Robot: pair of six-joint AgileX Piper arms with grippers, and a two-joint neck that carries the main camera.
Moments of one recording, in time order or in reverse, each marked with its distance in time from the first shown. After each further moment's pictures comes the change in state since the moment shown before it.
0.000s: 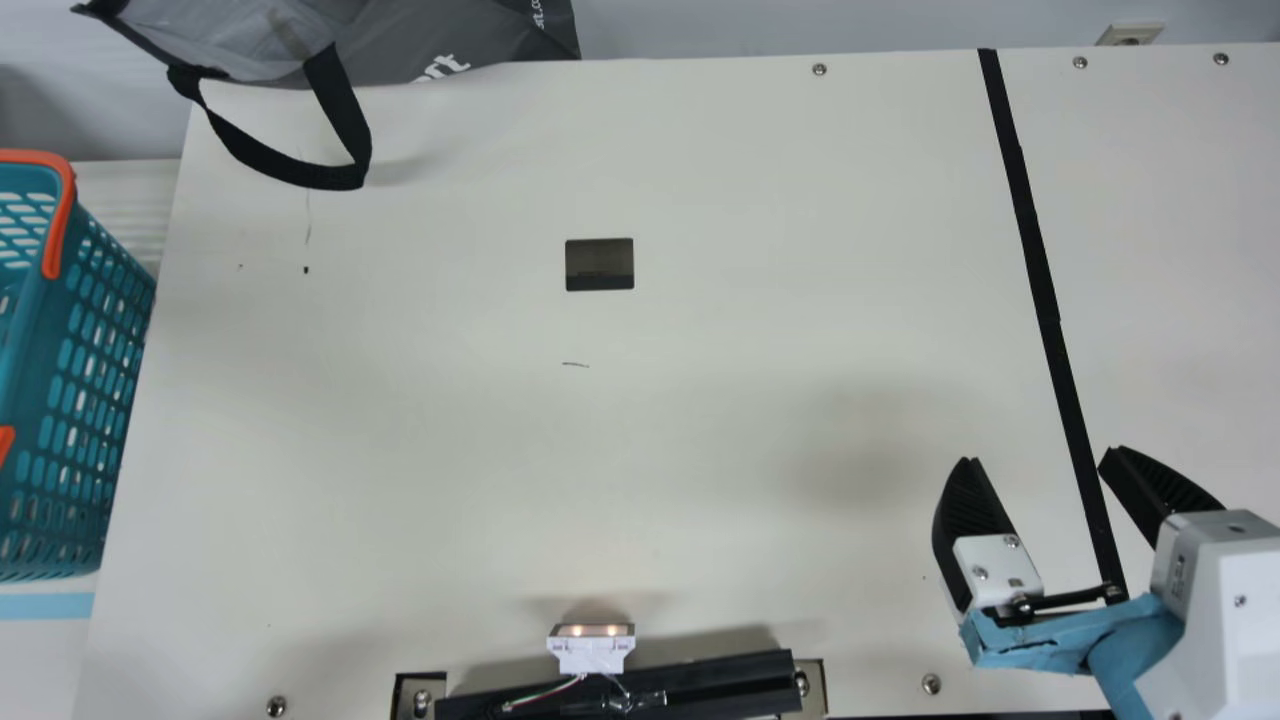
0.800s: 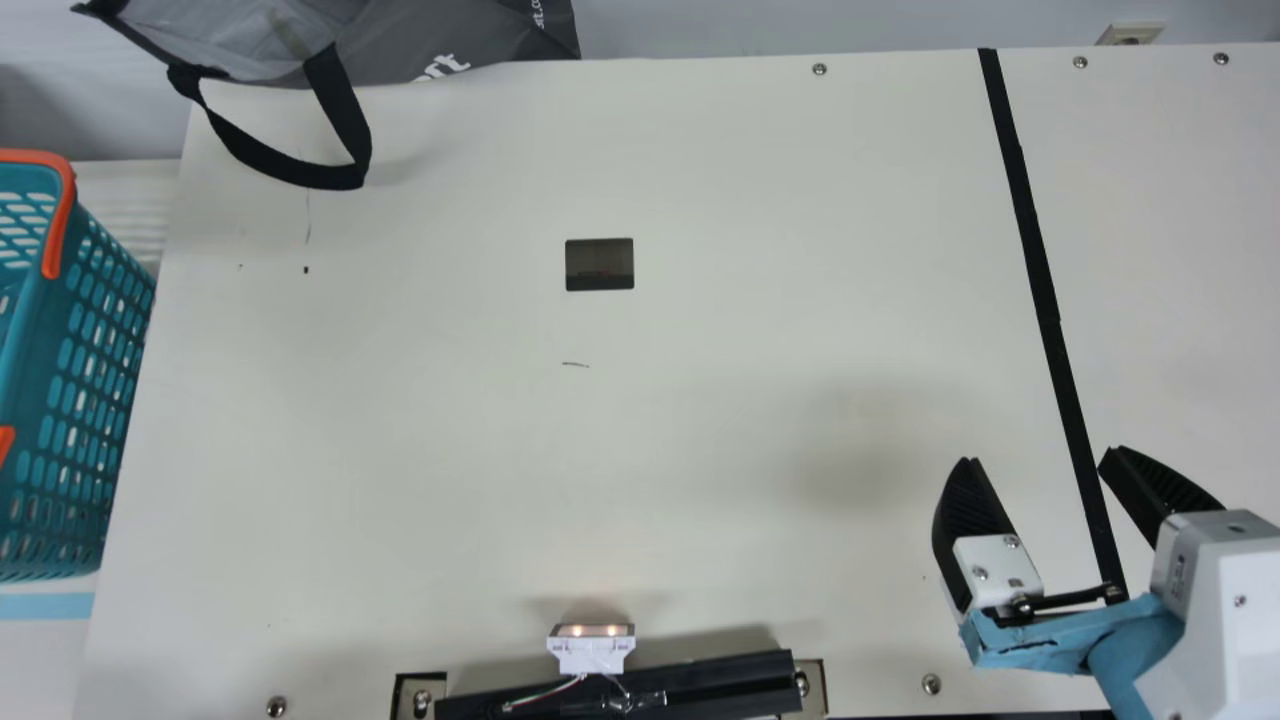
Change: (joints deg) left arm -12.5 -8.8 -4.6 9.7 3.6 -16.0; right arm 0.0 0.0 0.0 0.0 0.0 0.0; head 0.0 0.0
